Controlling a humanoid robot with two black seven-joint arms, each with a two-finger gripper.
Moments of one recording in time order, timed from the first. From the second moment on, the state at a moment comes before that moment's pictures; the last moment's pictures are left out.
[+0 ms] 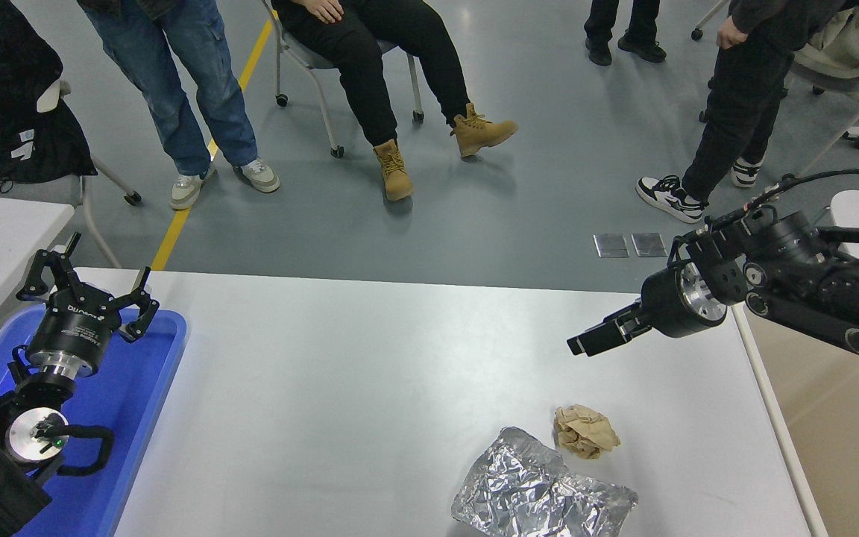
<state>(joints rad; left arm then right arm) -0.55 0.46 -0.62 -0.39 -0.23 -0.70 -0.58 1.31 -0.54 -0.28 1.08 -1.51 0.48 0.43</state>
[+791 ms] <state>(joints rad) -0.55 0.46 -0.62 -0.39 -0.23 -0.70 -0.58 1.19 -0.51 -0.24 1.17 -1.65 0.52 0.43</state>
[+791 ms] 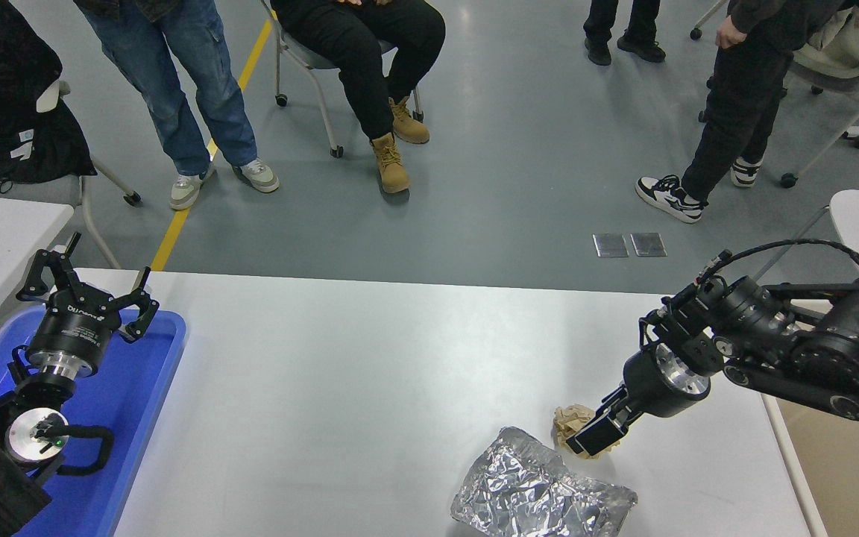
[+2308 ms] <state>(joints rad) -0.55 0.46 -0.62 -0.39 -0.23 -0.70 -0.58 1.00 -0.41 -0.13 1.06 -1.65 0.45 0.43</state>
